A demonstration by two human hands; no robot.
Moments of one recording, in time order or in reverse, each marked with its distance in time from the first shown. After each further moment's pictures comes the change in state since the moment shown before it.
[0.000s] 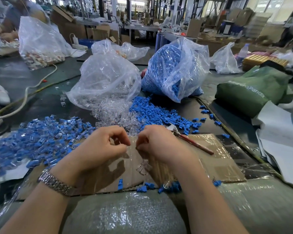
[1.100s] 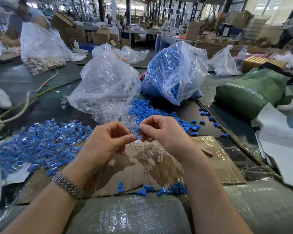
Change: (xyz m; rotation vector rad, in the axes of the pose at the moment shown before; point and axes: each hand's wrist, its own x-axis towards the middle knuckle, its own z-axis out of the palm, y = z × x) left_hand 0.009 0.004 0.015 -0.527 0.191 -0.105; right_hand -0.009 0.012 -0.014 0.928 0.173 0.038
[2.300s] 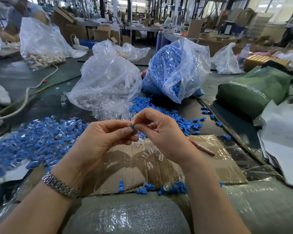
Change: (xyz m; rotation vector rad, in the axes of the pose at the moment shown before) left_hand -0.010 0.016 0.001 -0.422 -0.008 -0.074; right_hand -0.008 -0.011 0.011 -0.247 -0.023 -0.372
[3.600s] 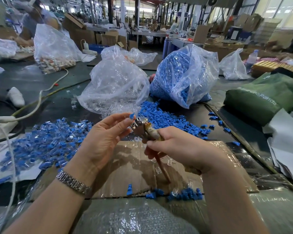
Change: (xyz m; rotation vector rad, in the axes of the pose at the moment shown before) left_hand 0.018 -0.007 -0.021 -0.207 0.058 0.087; right_hand 0.002 -0.026 -0.017 -0.038 -0.394 0.476
